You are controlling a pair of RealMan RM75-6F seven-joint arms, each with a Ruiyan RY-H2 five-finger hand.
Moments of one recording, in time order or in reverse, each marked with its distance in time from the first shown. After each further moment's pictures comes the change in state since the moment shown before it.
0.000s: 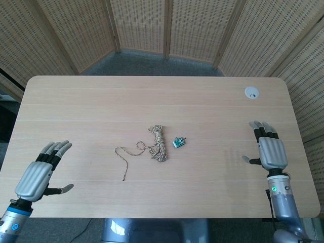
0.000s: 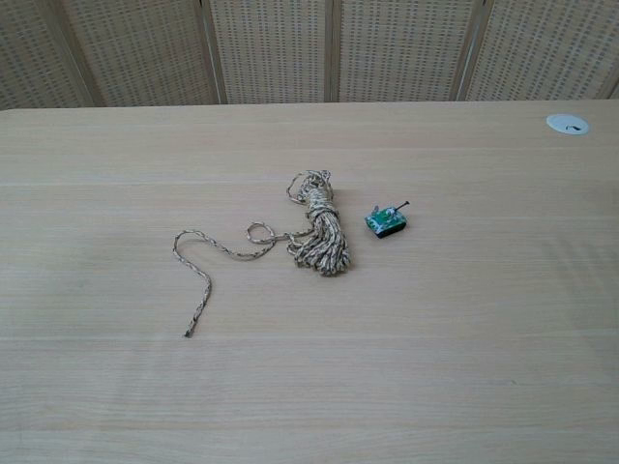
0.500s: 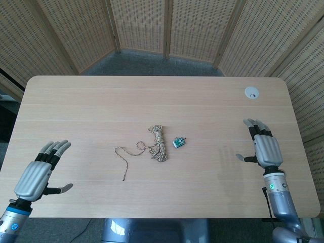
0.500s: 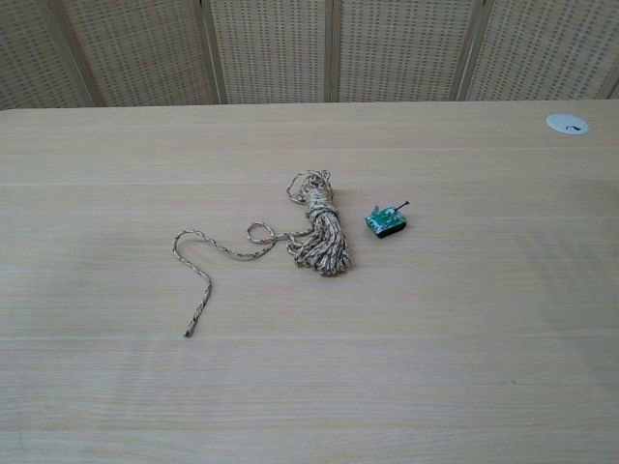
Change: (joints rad) left arm -0.001 0.002 -0.002 0.004 -0.004 0.004 -0.009; right arm 0.024 -0.002 0.031 0.015 -0.041 -0.061 0.118
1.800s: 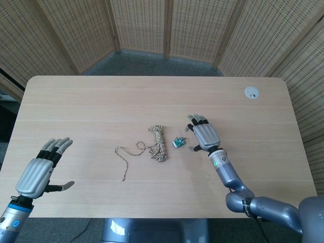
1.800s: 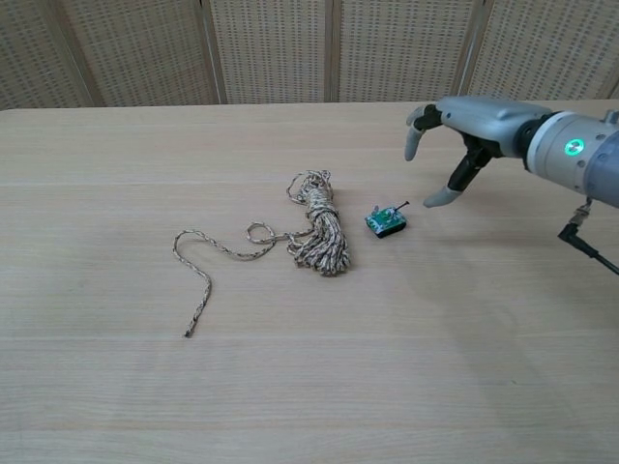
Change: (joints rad) left arm -0.022 0.005 -0.015 -0.012 -0.011 -0.013 0.019; right arm 0.362 -0.427 0.028 0.460 0.063 -0.335 -0.094
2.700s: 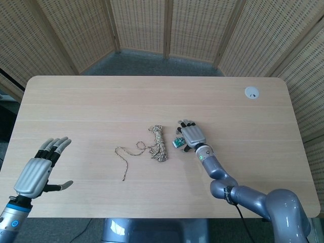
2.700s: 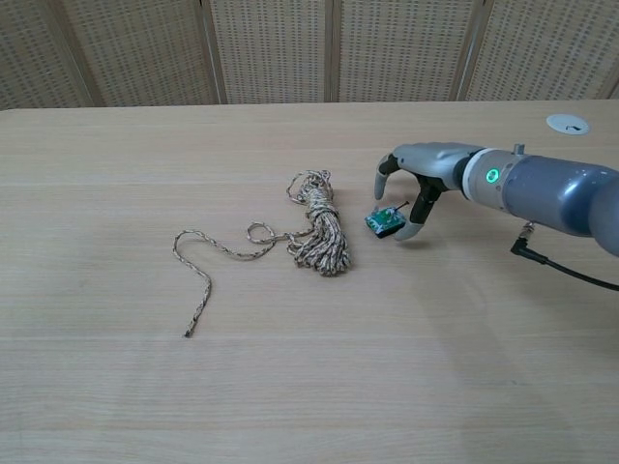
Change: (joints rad) left arm 0.003 0.013 0.000 -0.006 -0.012 0.008 0.005; right arm 0.141 -0.188 -0.002 0.350 0.084 -0.236 0.042
